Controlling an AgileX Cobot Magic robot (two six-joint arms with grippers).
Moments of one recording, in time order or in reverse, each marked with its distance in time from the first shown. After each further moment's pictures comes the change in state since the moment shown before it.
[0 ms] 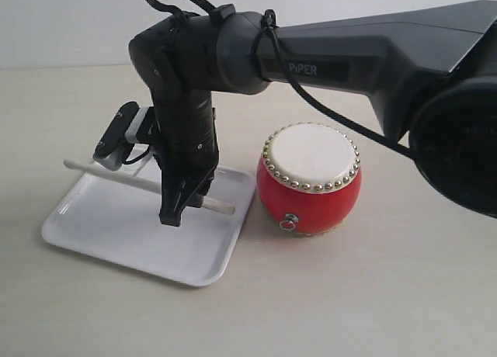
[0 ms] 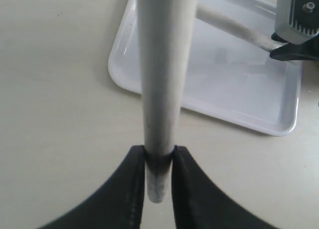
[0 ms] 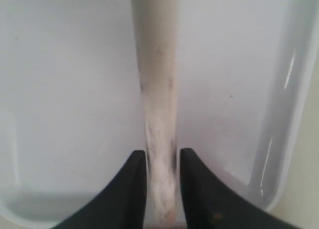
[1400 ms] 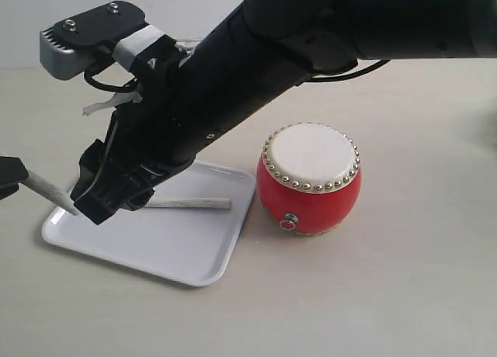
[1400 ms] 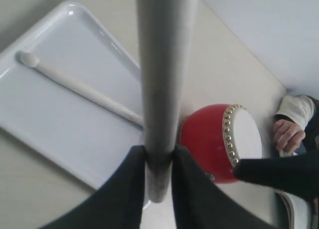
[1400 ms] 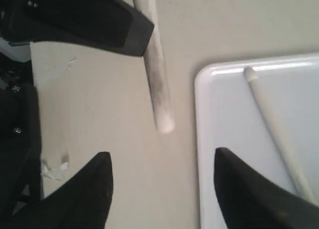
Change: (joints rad) left arm -0.004 0.000 0.179 -0.782 -0.342 0.185; right arm 0.017 -0.563 0.586 0.833 -0.483 -0.377
